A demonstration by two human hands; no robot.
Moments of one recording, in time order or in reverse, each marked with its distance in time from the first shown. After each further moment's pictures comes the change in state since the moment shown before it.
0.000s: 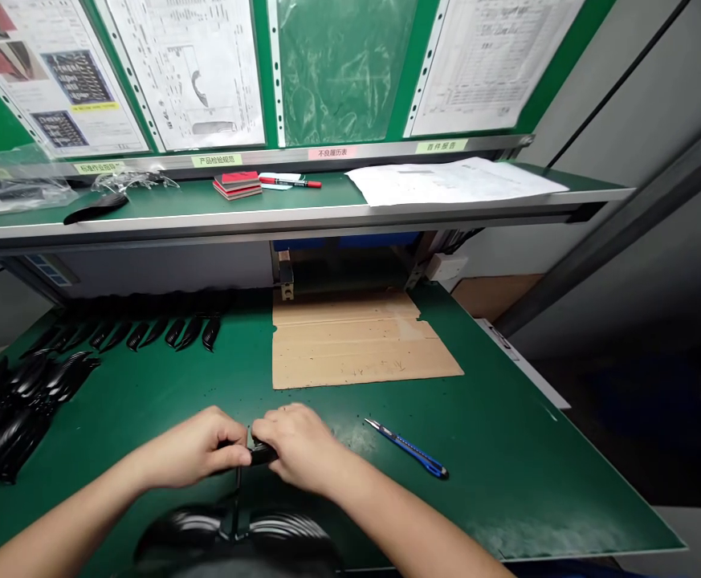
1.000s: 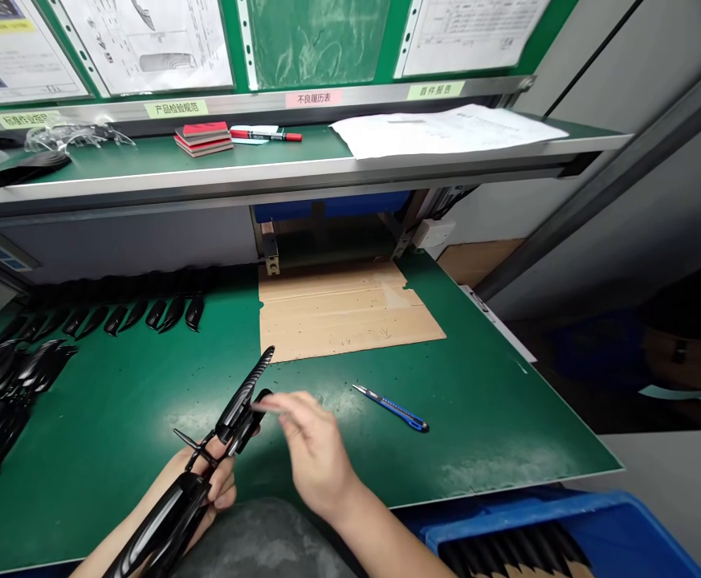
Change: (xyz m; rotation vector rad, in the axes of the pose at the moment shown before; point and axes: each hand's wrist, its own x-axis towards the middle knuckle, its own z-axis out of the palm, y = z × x) left_hand -0.016 0.004 0.085 -1.564 0.399 -0.346; right_hand -0.054 -0.024 0.013 0.806 0.722 0.206
